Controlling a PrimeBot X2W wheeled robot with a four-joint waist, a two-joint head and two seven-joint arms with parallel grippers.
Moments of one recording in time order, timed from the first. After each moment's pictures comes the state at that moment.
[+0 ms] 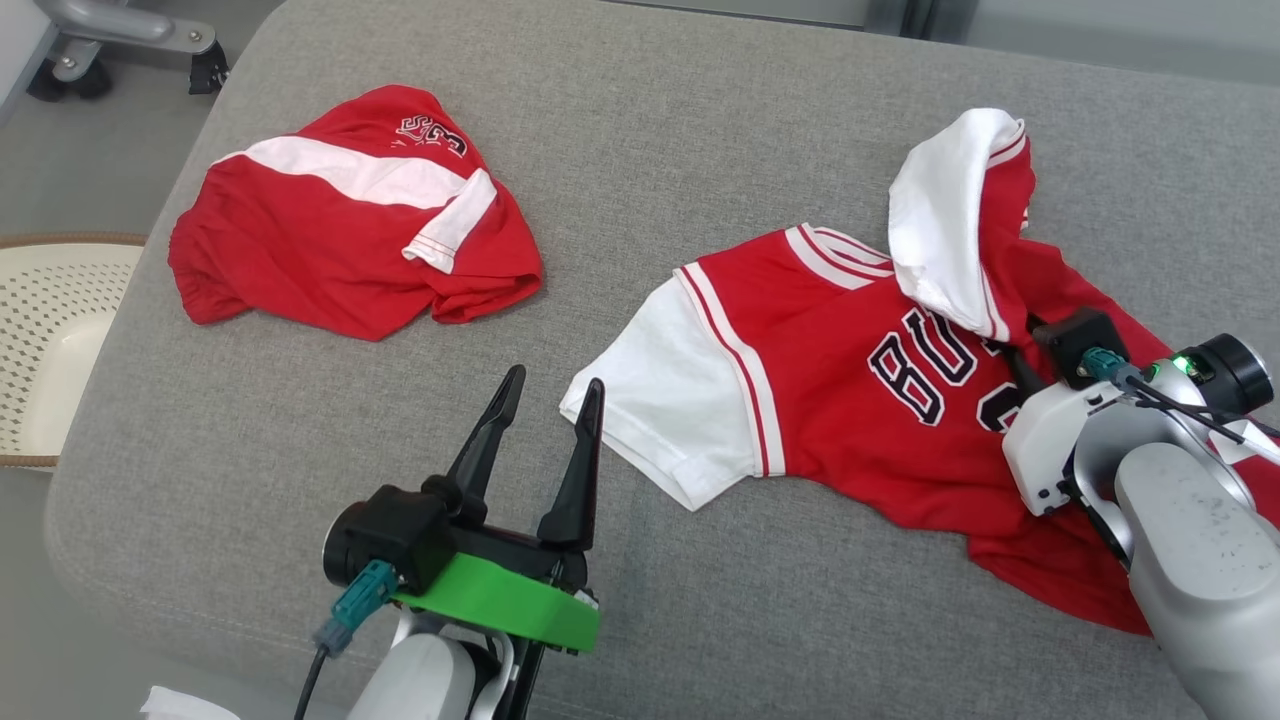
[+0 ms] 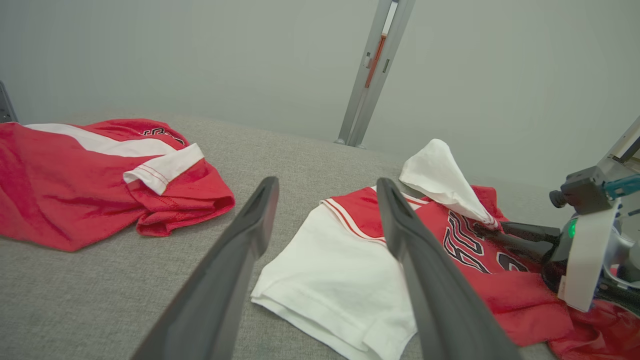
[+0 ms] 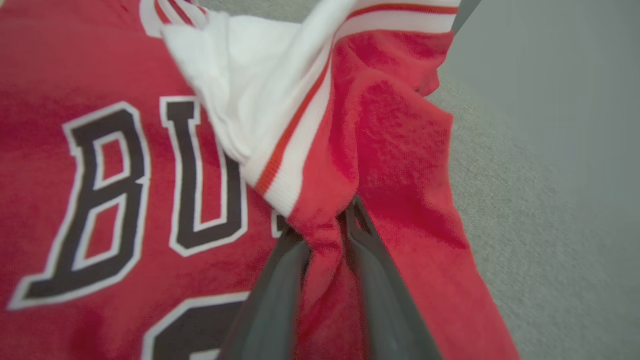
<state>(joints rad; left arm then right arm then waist) -0.18 0.05 -0.43 0.12 -0.41 -0.05 -0.26 -0.55 -0.35 0.31 0.71 0.00 0.13 -0.08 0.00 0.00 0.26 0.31</state>
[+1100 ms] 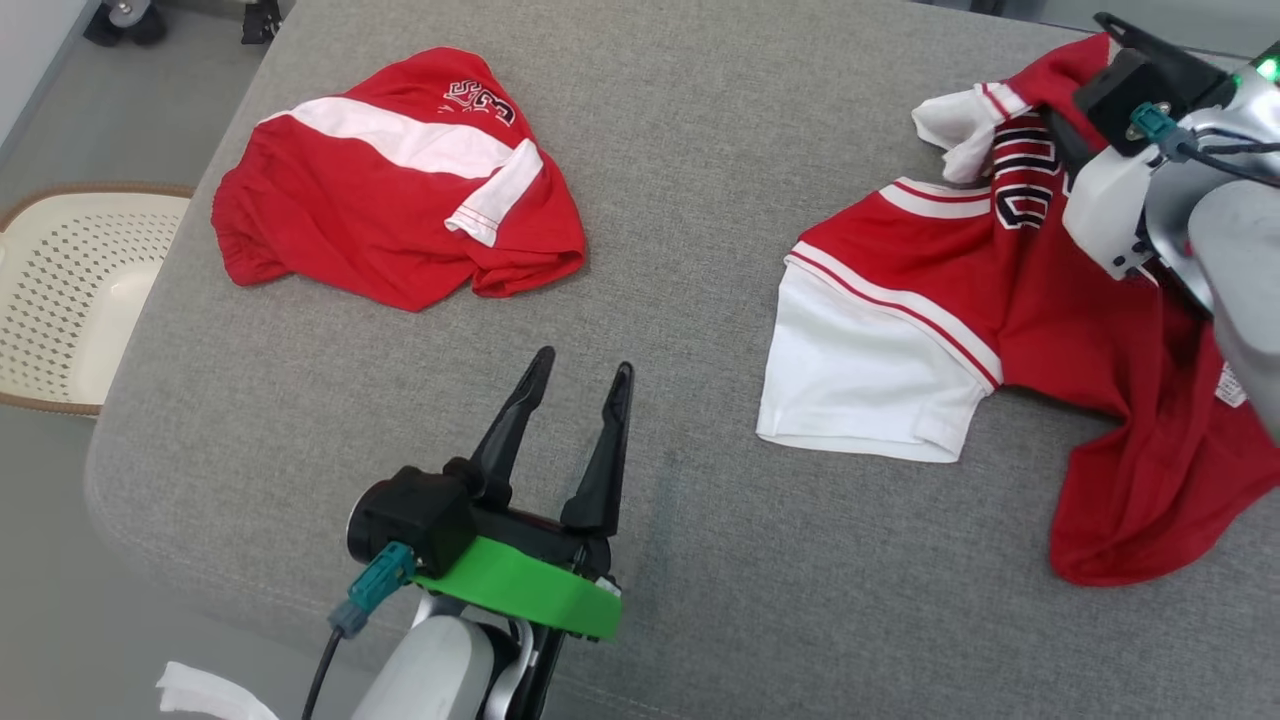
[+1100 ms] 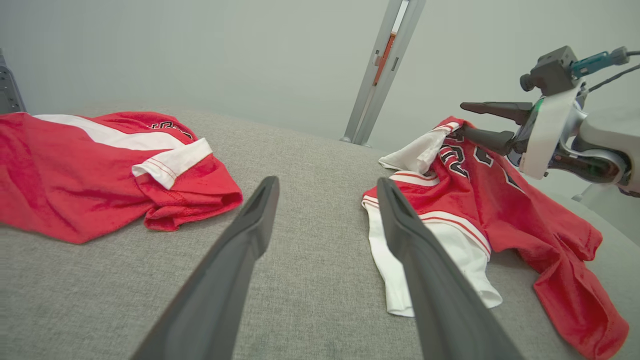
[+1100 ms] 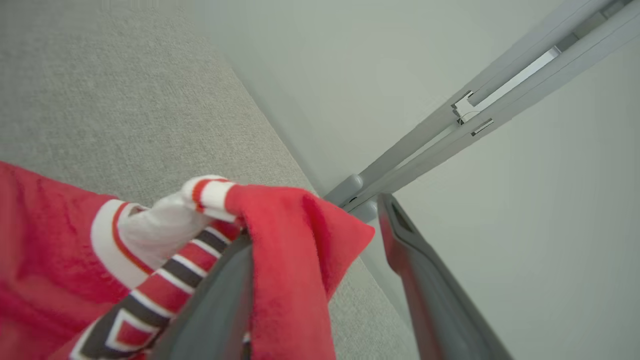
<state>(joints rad) -0.22 0.05 -0.48 0.11 -0.45 -0.04 -0.26 -1.09 -0.50 0.76 0.95 0.08 0.13 -0.21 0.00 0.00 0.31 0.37</state>
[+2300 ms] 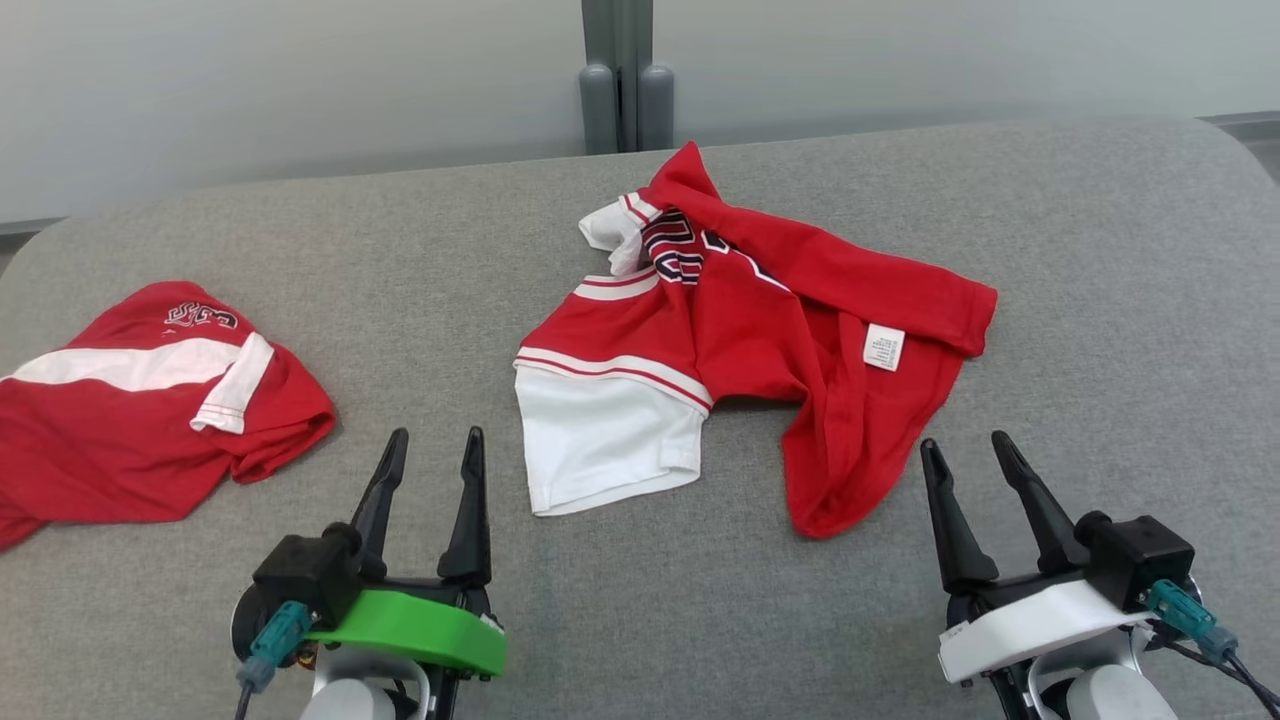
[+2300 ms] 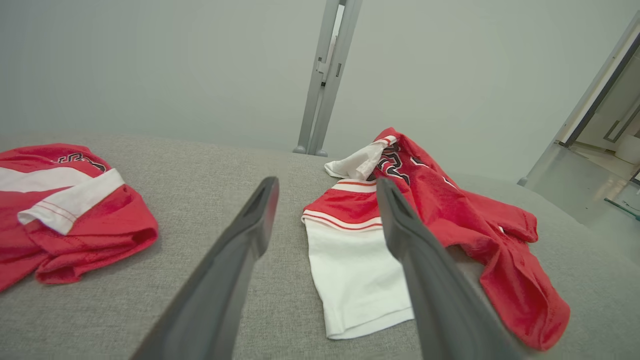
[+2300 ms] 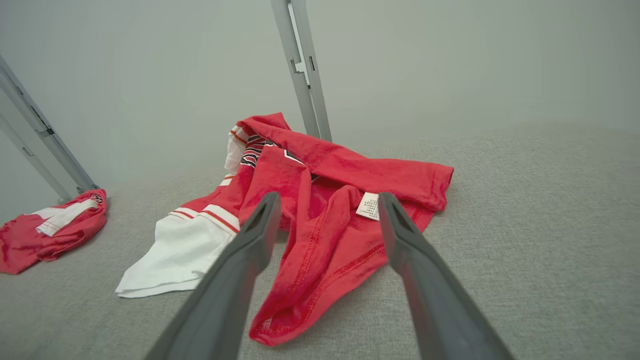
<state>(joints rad) -0.10 0.05 -0.23 0.20 -0.37 -0.06 -0.26 -0.01 -0.10 0.11 0.15 0.28 0.13 -0.26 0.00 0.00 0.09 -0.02</state>
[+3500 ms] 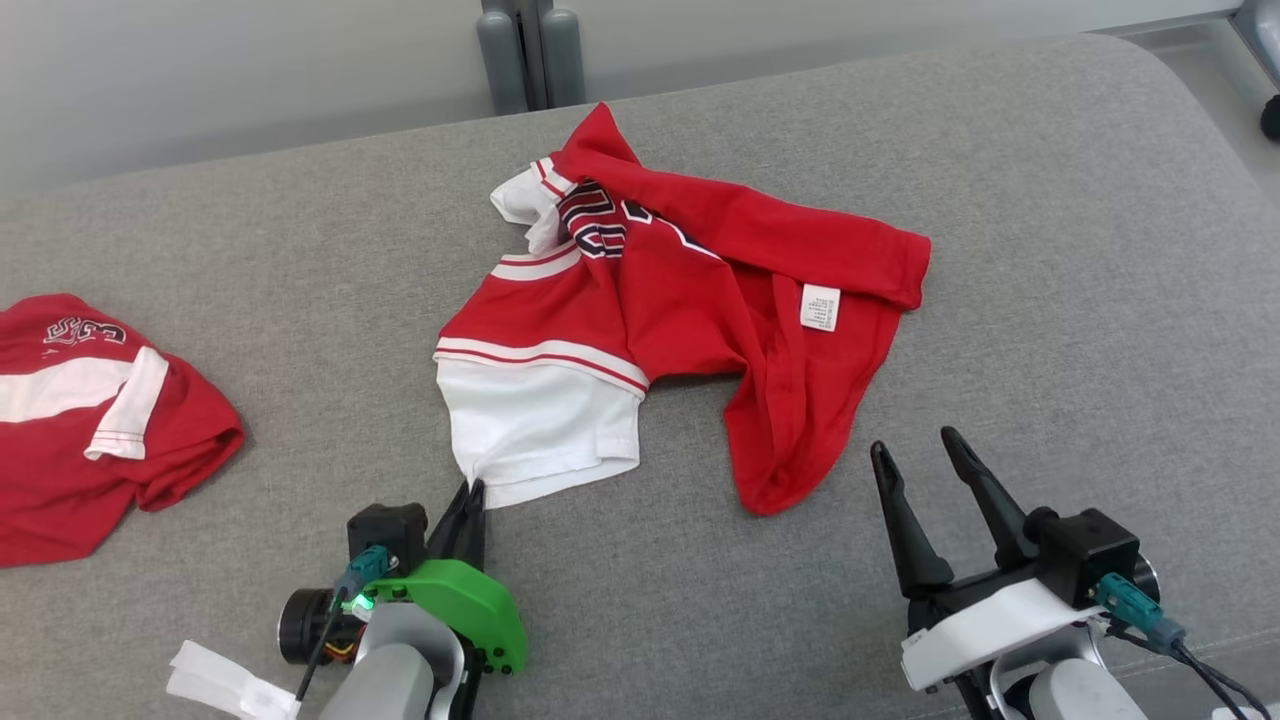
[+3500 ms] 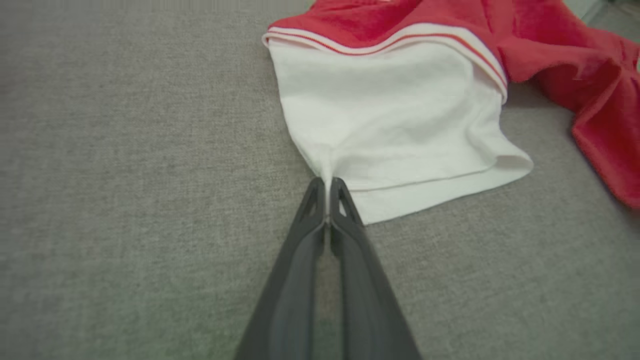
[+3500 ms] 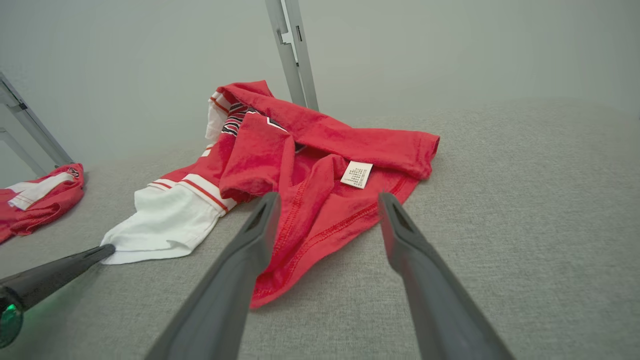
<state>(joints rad) -0.35 0.05 -0.39 0.80 -0.43 0.00 -0.27 -0.04 -0.10 0.19 0.15 0.25 0.13 -0.26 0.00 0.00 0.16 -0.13</state>
